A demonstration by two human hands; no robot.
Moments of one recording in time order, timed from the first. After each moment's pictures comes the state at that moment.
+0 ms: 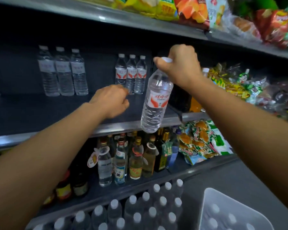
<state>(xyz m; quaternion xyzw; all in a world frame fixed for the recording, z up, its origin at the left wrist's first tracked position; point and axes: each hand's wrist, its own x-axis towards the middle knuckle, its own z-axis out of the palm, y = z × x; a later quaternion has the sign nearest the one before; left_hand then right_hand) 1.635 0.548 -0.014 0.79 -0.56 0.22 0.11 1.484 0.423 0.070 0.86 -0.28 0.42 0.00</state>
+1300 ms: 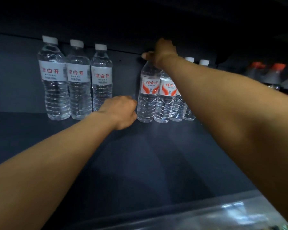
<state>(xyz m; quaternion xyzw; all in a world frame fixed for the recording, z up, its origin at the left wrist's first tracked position) 1.906 0.427 -0.067 0.85 -0.48 0.21 0.04 1.879 0.282 0.060 0.90 -0.26 0.33 -0.10</state>
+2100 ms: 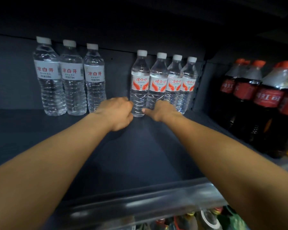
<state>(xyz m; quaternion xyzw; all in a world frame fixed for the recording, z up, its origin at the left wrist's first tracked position) 1.875 0.432 -0.068 0.85 -0.49 0.20 0.01 1.809 0.273 -0.074 0.92 -0.36 0.12 -0.11</state>
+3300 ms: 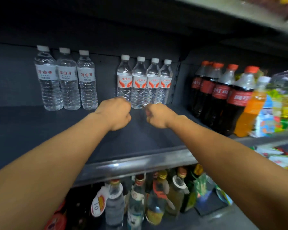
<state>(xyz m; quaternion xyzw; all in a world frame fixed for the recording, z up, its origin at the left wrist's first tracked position) 1.787 0.466 -0.049 0.83 -0.51 0.20 0.02 1.693 0.310 -0.059 0.97 -0.22 0.09 -0.02</state>
